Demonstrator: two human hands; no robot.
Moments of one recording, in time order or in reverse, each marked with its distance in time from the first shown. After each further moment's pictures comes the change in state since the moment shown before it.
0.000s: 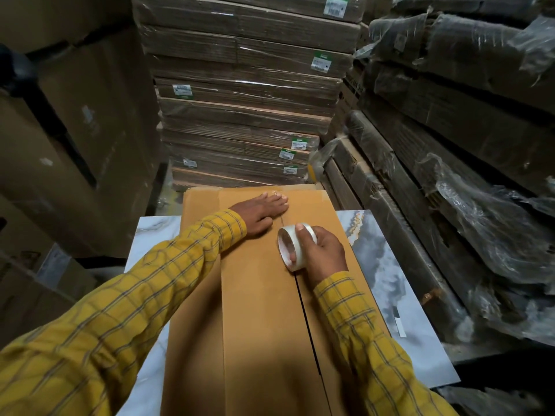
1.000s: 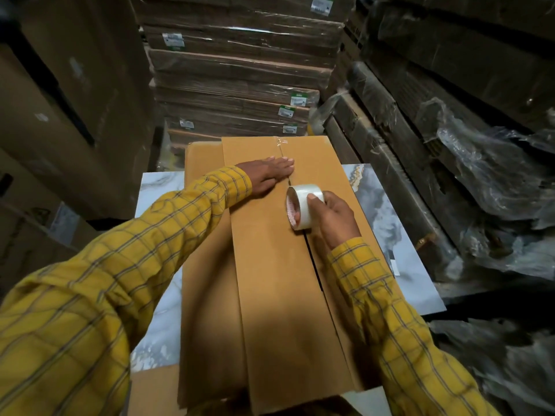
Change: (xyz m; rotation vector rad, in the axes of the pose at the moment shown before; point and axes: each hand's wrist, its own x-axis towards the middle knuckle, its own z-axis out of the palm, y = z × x) left_hand -0.026 0.030 0.016 -0.005 -0.017 0.107; right_hand -0.058 0.016 -0.017 0.119 -0.055 0.087
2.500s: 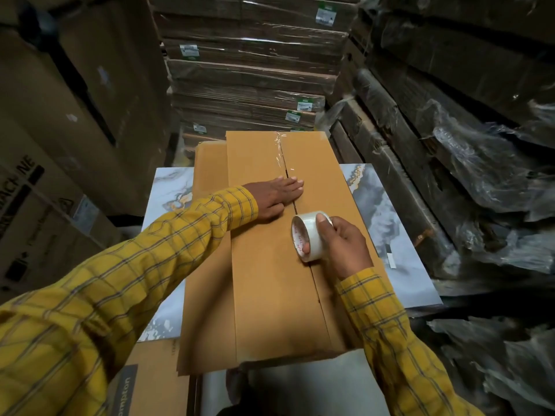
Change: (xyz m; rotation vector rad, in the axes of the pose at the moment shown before) left_hand -0.039 0.091 0.030 0.088 -0.085 0.068; right_hand -0.108 0.004 -0.050 -0.047 -0.006 -0.001
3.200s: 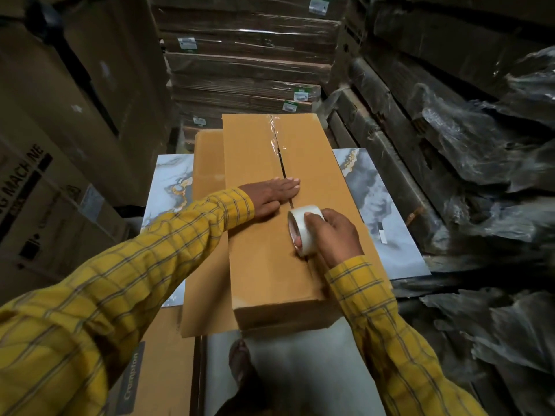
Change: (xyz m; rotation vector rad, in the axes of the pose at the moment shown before) left_hand -0.028 0.061 0.029 -0.063 0.034 0.022; right_hand -0.068 -0.004 -0.017 -0.044 -0.031 0.092
